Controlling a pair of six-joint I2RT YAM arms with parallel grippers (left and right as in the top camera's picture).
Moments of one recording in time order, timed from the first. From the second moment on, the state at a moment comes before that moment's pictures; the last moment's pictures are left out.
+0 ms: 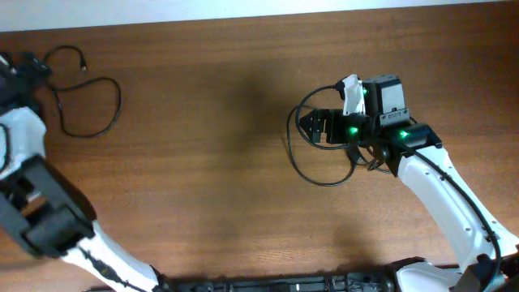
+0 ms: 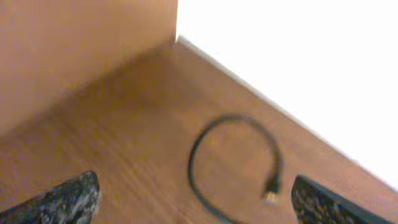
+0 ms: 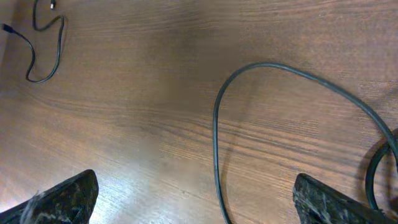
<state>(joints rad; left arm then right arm) 0.55 2.11 1.63 -0.02 -0.03 -0.19 0.20 1.39 0.98 -0.46 -0.42 0.31</state>
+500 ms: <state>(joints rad) 0.49 1.52 1.65 -1.00 0.52 -0.02 0.20 1.39 0.98 -0.46 -0.42 0.31</state>
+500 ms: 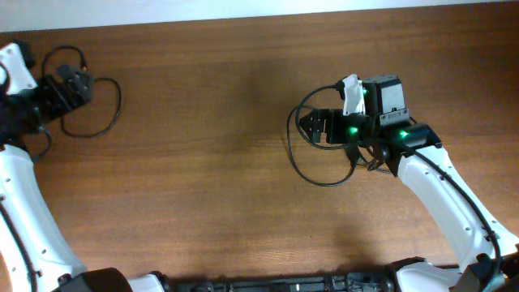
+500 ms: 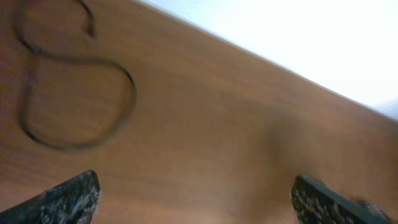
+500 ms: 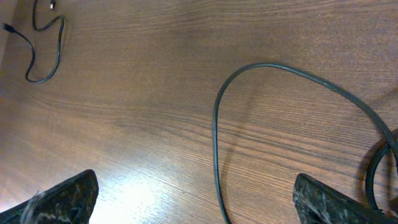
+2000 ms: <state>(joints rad) -0.63 2.19 1.59 -0.55 0.14 -0.17 -0.10 1.40 0.98 -0.83 -0.18 0.46</state>
